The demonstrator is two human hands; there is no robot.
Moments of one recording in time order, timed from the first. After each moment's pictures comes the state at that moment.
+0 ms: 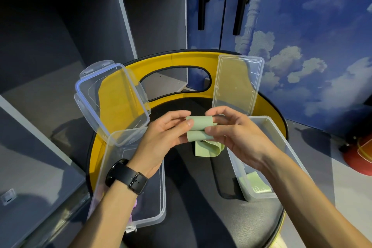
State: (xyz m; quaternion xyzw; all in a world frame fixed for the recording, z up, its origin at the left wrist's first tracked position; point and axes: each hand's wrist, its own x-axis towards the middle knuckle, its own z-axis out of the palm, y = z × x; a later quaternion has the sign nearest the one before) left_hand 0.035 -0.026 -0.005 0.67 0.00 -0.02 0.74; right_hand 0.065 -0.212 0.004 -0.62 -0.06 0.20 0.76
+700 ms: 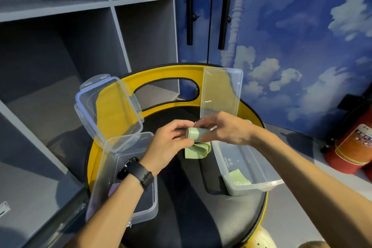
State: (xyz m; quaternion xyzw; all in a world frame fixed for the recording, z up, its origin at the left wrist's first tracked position) left_hand 0.024 -0.052 -0.003 0.74 -0.06 -0.01 0.67; right_hand 0.079 -0.236 0.032 -0.88 -0.26 0.18 0.36
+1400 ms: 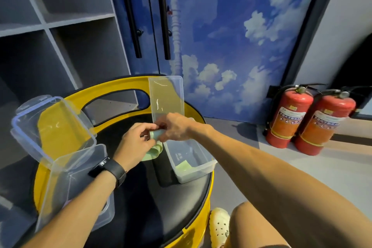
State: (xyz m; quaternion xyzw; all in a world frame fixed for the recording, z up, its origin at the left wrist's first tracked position) left_hand 0.021 -0.109 0.002 0.86 -0.11 0.06 0.49; right_hand 0.048 -0.272 0.045 -0.93 -0.25 0.10 0.27
